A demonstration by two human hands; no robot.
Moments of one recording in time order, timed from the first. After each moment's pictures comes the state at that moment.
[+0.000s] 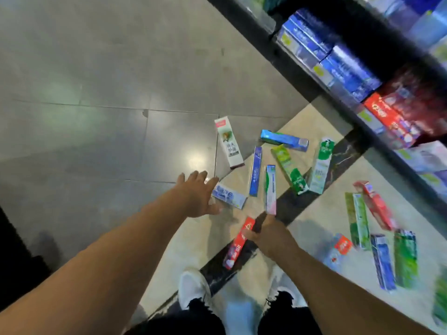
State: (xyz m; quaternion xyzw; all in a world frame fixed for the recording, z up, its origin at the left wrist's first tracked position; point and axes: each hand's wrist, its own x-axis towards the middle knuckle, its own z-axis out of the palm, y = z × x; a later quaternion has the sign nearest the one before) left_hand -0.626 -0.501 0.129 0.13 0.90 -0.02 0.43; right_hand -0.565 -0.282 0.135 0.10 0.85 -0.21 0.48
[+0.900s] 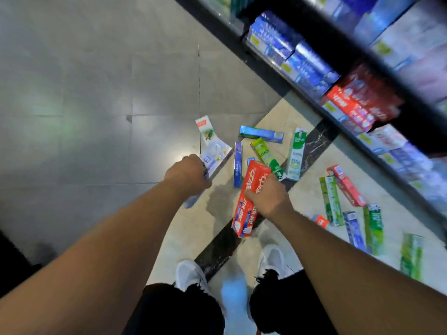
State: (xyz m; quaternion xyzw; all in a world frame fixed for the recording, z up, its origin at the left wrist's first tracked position) left_hand -0.650 -0.461 0.194 -0.07 0.93 0.10 0.36; right_hand -0.605 -0.260 0.195 0.23 0.87 -0.31 0.32
